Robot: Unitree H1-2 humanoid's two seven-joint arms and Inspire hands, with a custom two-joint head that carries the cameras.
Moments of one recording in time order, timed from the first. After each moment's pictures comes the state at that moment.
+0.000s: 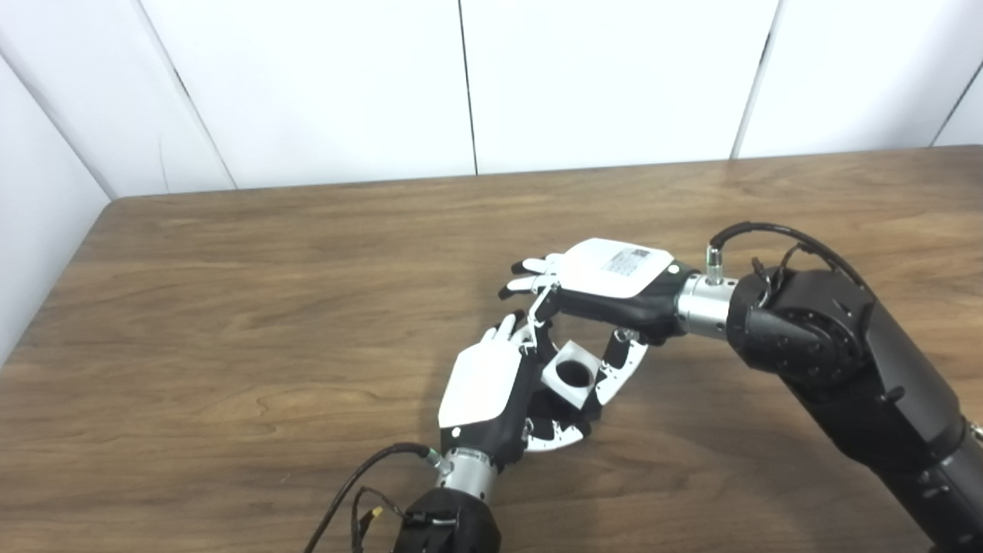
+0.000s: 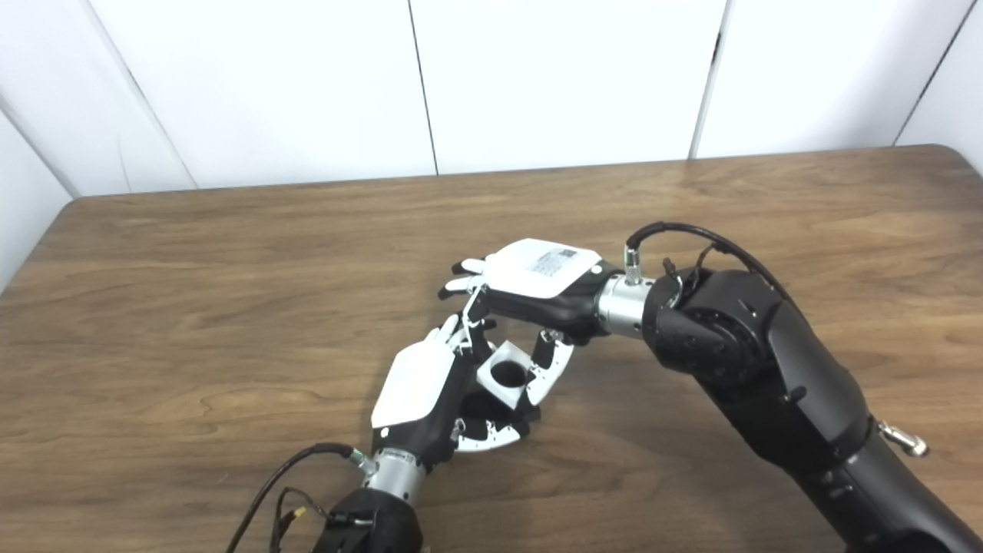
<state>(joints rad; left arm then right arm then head) 0.03 -0.06 -0.52 -0.26 1.03 0.34 -0.08 -0.55 -0.44 0.44 -0.35 -0.63 0.01 0.85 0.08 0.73</state>
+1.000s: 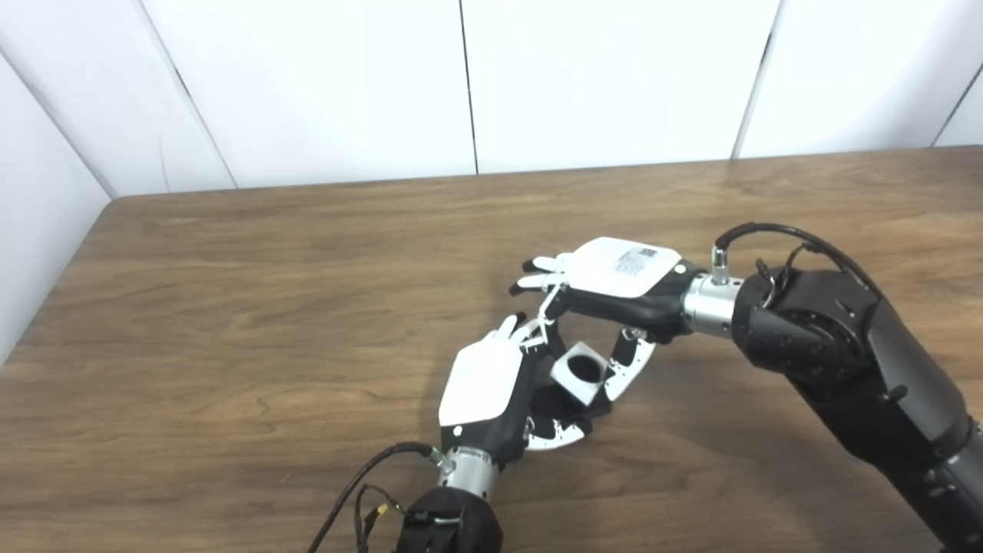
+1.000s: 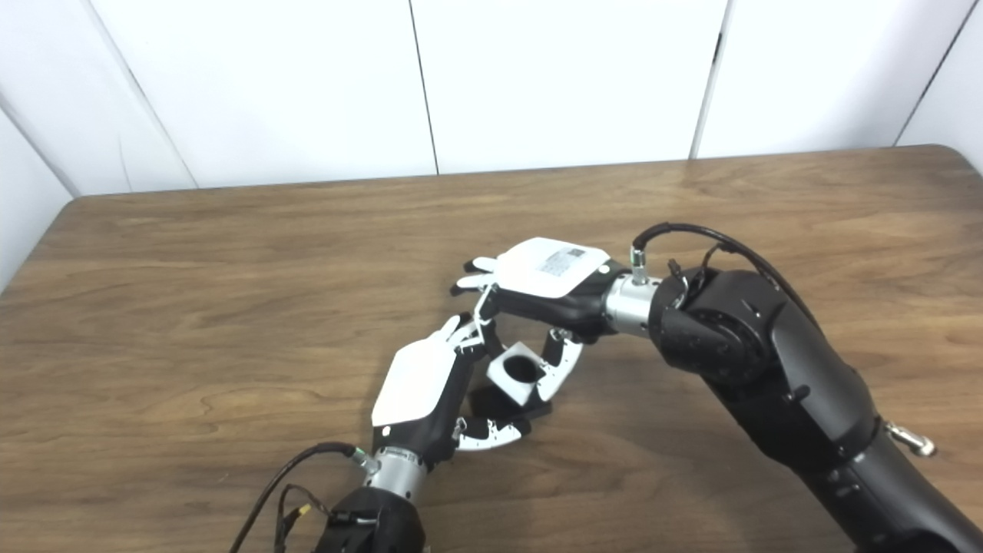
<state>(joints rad) 0.03 -0.06 -0.53 -0.25 1.06 0.35 -0.07 -0.54 -0.47 0.44 -0.31 -0.65 -0.01 0.83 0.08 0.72</state>
